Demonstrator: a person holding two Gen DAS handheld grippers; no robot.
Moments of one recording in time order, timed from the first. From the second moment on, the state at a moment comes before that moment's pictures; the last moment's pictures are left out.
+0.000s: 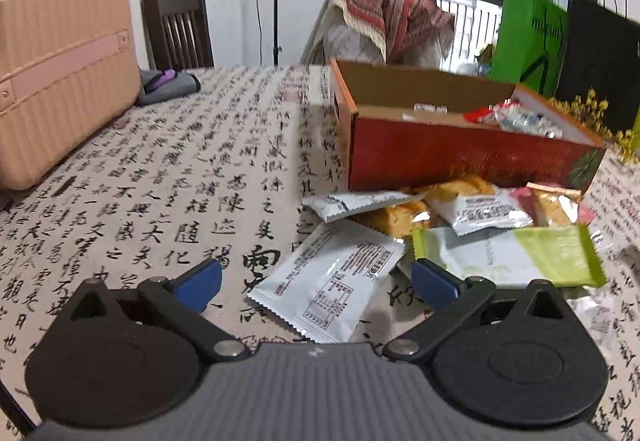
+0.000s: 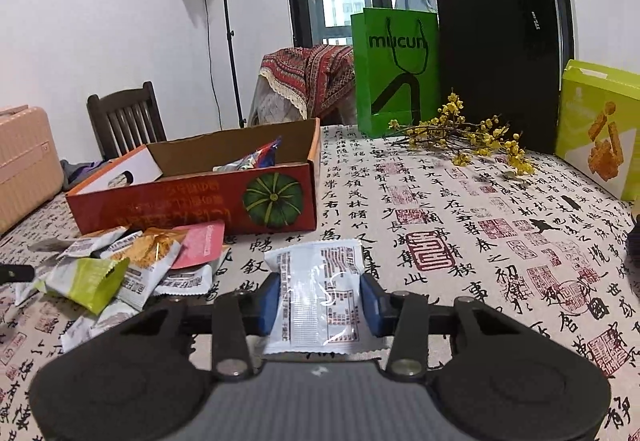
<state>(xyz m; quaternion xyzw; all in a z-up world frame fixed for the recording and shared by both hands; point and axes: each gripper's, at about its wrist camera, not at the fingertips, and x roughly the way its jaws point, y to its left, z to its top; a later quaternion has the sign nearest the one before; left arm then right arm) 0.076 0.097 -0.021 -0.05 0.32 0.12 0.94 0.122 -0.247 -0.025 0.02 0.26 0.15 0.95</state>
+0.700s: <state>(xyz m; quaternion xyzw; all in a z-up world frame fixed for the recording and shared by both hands) 0.103 0.104 -0.038 -0.05 0.35 0.12 0.93 0.122 -0.246 -0.027 0.03 0.26 0.16 0.95</state>
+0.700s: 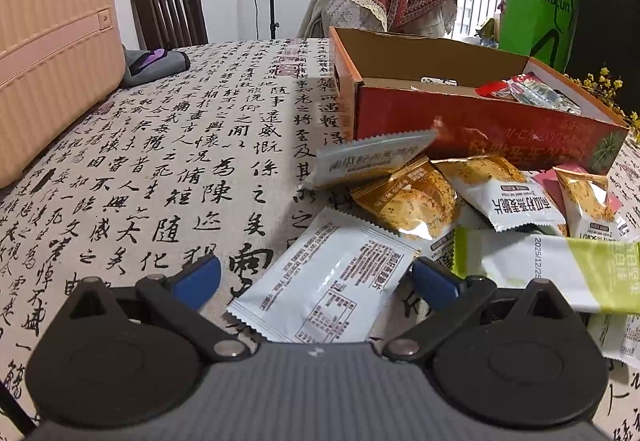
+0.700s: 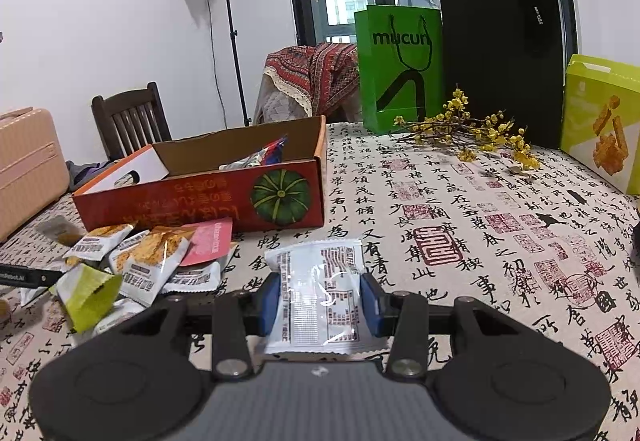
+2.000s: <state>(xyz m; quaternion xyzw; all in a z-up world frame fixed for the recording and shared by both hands) 0.037 0.092 -0.006 -0.08 0.25 0.08 0.96 0.114 -0.241 -0.020 0.02 0.25 0.17 0.95</state>
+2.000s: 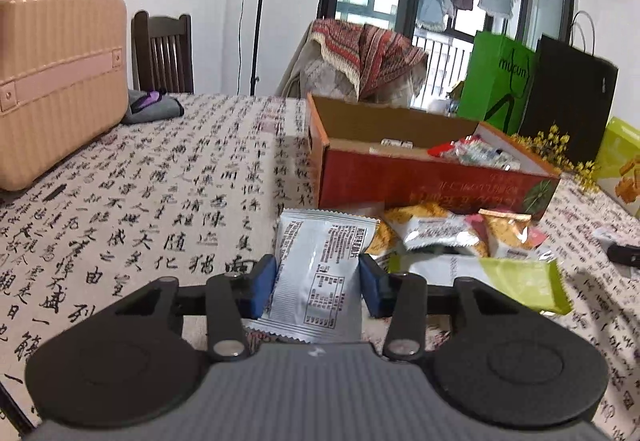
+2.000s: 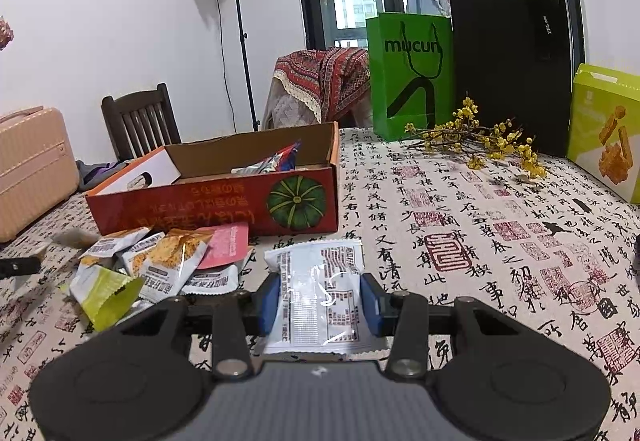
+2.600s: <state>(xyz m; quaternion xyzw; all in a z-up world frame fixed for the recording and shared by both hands) 0.071 0.056 0.044 -0.09 0.19 0.04 0.98 0.143 -0.219 0.021 0.02 0.20 0.19 0.96</state>
